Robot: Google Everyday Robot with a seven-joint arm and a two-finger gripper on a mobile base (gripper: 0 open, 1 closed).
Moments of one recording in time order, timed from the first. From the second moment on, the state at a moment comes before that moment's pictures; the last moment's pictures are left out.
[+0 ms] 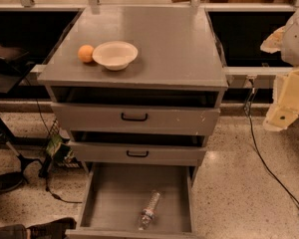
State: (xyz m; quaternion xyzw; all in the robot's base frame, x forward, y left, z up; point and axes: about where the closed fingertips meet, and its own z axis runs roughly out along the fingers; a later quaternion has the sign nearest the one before) arm 0.438 -0.216 0.977 -0.60 0.78 -0.04 0.16
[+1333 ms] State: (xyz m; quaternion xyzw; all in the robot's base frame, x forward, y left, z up) arm 0.419 -0.167 0.923 -0.51 0.84 0.04 0.18
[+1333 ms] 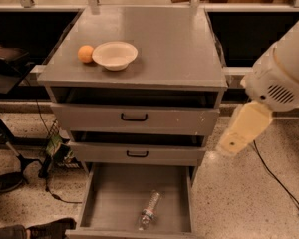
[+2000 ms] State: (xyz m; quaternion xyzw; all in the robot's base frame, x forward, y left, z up) arm 0.448 -0.066 0.812 -0.41 0.89 0.11 0.19
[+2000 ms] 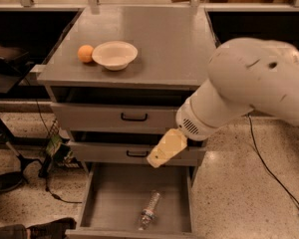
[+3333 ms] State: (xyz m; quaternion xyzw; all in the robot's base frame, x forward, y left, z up) arm 0.487 -0.014 0.759 -0.37 0.91 0.11 0.17
